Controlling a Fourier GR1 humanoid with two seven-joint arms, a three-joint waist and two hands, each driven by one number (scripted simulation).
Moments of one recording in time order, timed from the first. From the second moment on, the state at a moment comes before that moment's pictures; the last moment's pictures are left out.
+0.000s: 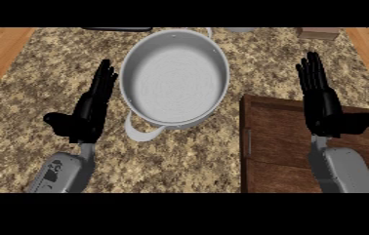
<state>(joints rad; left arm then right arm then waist) -0.24 0.24 -0.23 -1.45 0.25 0.28 -0.08 -0.25 -0.25 0.00 -1.37 -0.22 -0.15 -0.23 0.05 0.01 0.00</state>
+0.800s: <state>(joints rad) -0.10 0.54 -0.12 -1.35 0.14 0.31 0.27 0.05 -0.54 -0.07 -1.58 -0.16 -0.03 -0.09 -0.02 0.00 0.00</state>
